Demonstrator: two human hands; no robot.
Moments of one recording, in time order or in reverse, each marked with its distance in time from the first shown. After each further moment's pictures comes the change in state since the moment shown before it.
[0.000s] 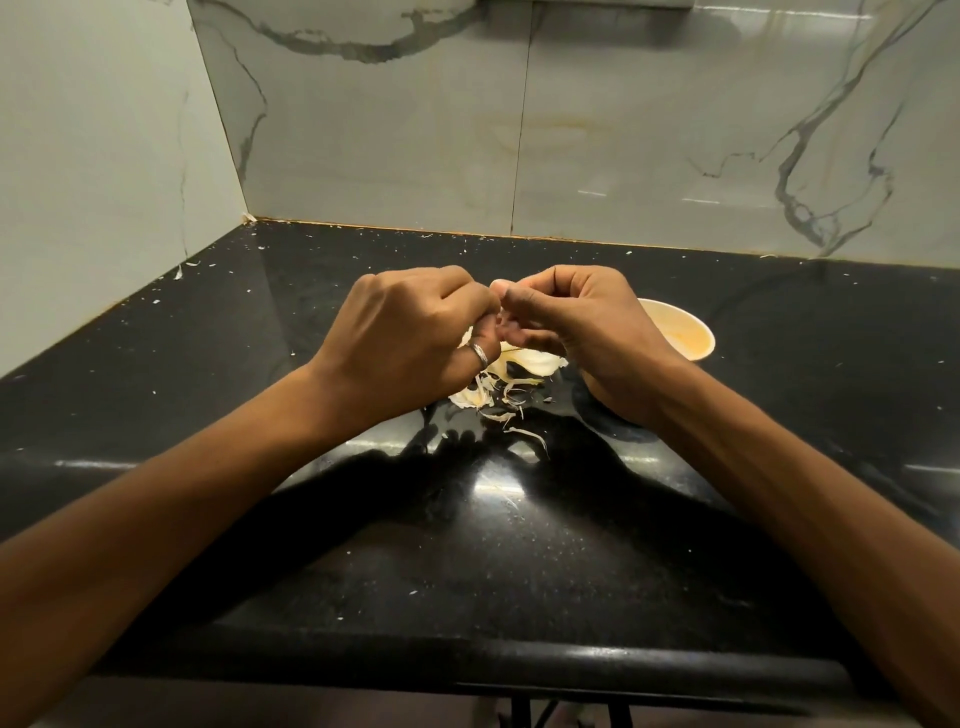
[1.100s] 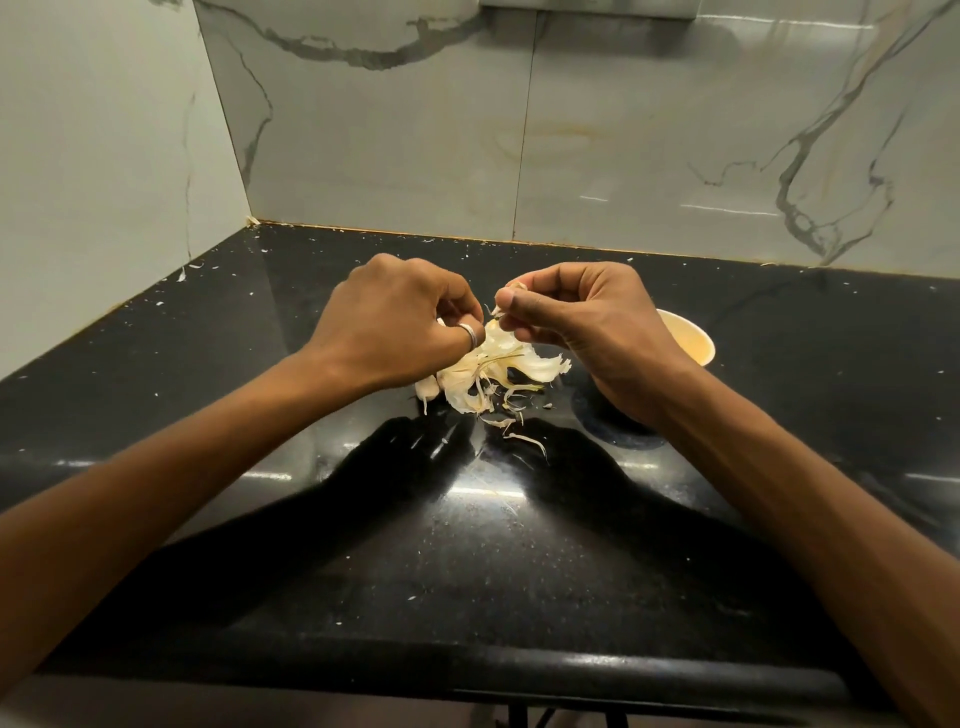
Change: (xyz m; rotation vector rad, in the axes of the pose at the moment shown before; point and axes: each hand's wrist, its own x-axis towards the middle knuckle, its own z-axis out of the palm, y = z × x) left_hand 0.014 -0.009 -0.008 -0.248 -0.279 -0.490; right_hand -0.002 -0.007 -0.005 -0.109 0.022 -0.078
